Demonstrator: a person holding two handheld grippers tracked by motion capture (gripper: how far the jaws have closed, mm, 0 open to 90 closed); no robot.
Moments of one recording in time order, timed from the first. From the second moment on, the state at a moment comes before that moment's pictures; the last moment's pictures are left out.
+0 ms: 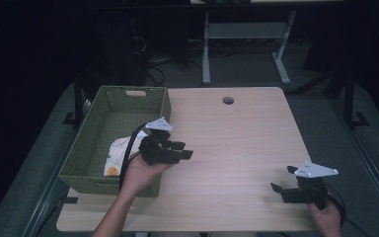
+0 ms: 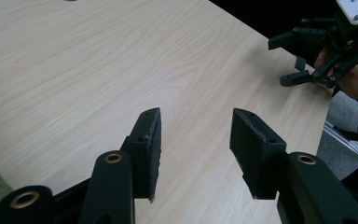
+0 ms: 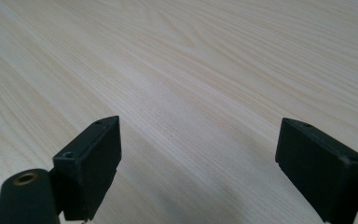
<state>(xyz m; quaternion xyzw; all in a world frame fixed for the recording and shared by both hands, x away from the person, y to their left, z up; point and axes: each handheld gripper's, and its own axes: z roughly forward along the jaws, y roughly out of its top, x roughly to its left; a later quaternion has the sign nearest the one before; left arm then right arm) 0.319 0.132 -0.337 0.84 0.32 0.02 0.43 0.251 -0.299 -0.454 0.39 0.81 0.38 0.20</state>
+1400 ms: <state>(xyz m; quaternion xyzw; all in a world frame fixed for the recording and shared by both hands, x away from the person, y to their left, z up) 0.275 0.084 -0.392 0.86 0.28 0.02 0.42 0.252 -0.296 -0.457 0.39 0.82 0.37 0.20</state>
